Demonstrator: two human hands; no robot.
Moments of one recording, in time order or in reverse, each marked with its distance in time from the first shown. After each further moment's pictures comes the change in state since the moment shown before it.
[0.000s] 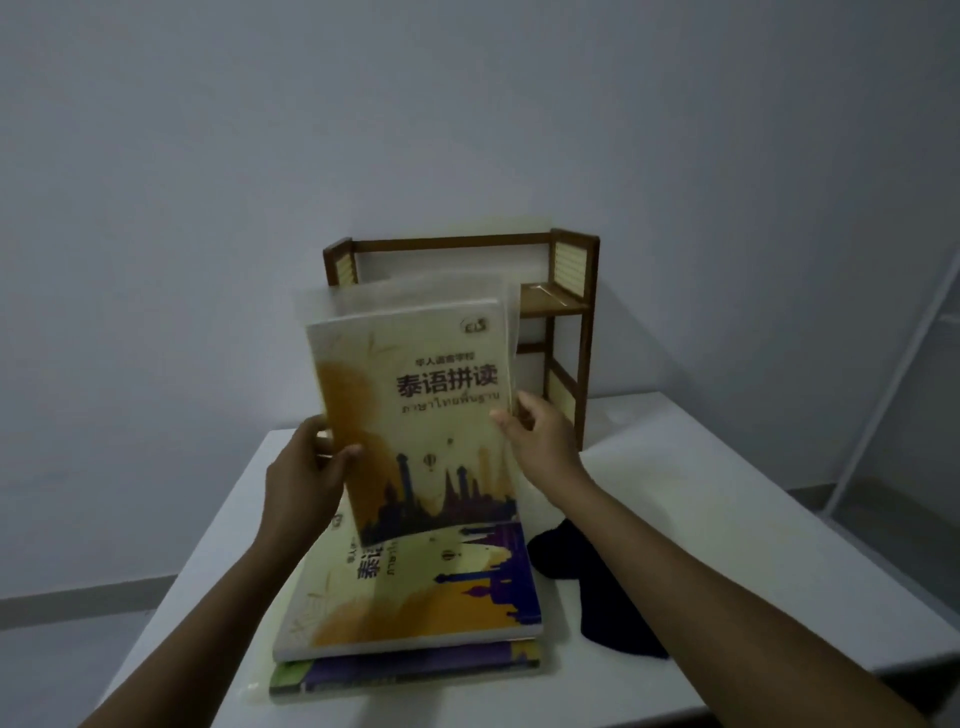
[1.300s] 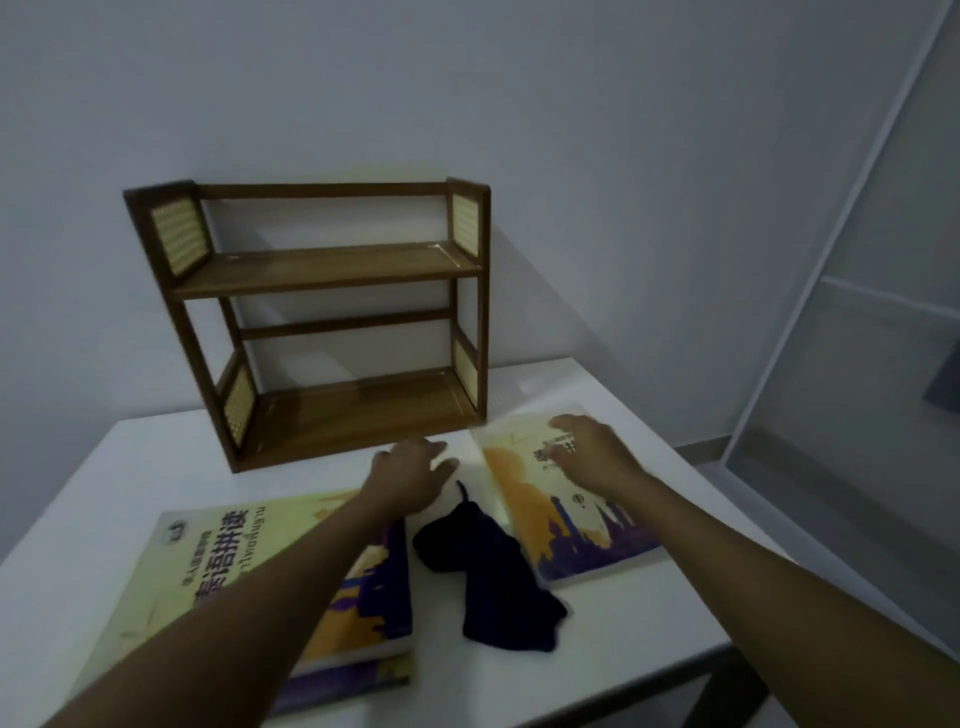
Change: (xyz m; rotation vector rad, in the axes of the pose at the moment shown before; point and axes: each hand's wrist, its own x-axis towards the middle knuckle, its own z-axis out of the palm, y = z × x) left_hand 0.015 0.045 0.249 0.531 -0.678 0.208; right_hand 0.015 0.148 -0.167 -0.690 -0.160 0.255
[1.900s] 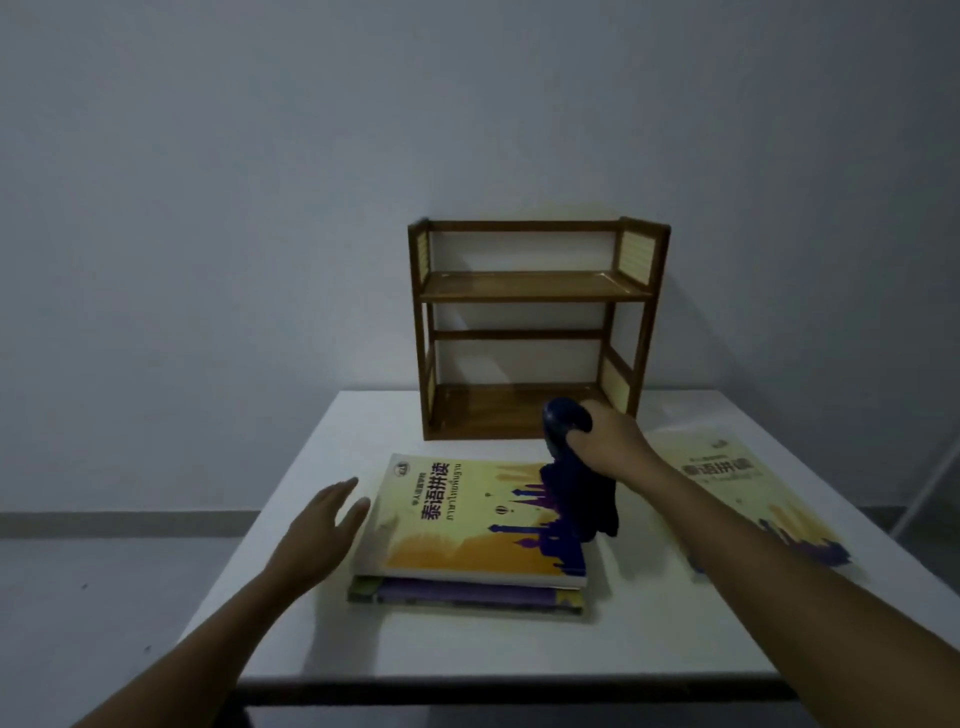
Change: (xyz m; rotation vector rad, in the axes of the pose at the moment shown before) left_hand -0.245 -0.213 -0.052 -0.305 0.345 -0.381; right_hand -0.052 -0.193 0.039 0.101 -0.055 -0.153
